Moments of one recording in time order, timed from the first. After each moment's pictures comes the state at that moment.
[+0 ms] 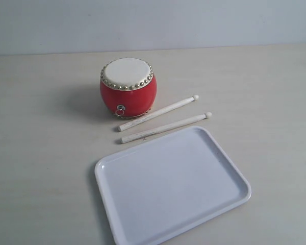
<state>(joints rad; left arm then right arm) -0.46 0.25 -0.29 -0.85 0.11 0.65 0.02 0.47 -0.40 0.17 0.04 0.67</state>
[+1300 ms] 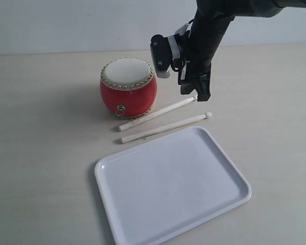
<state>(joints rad) -0.46 0.19 -0.29 -0.69 0.19 0.65 0.45 2.16 -1.70 0.04 0.94 -1.30</state>
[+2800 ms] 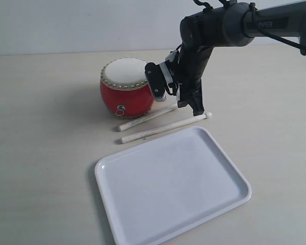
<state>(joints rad) -0.46 0.19 -0.29 -0.69 0.19 0.65 0.48 2.29 -1.71 -0.08 0.79 -1.32</state>
